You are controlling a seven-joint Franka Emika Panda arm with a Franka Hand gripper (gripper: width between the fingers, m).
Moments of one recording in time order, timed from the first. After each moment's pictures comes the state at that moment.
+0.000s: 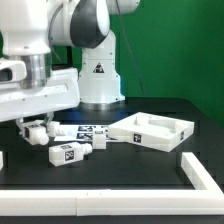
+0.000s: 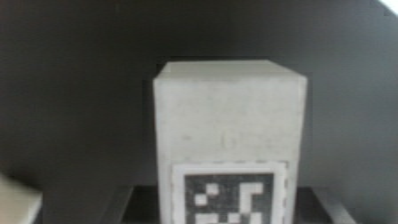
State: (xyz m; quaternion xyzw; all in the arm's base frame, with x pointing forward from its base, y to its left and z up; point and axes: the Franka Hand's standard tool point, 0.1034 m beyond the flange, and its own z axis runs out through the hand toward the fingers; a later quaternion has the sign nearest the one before) arm 0.439 -0.164 0.031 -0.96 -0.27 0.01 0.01
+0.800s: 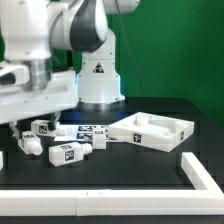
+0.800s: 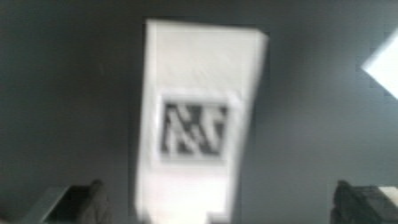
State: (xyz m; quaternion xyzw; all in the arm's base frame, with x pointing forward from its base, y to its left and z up) arm 0.430 -0.148 0.045 -0.95 -0.30 0.02 0.01
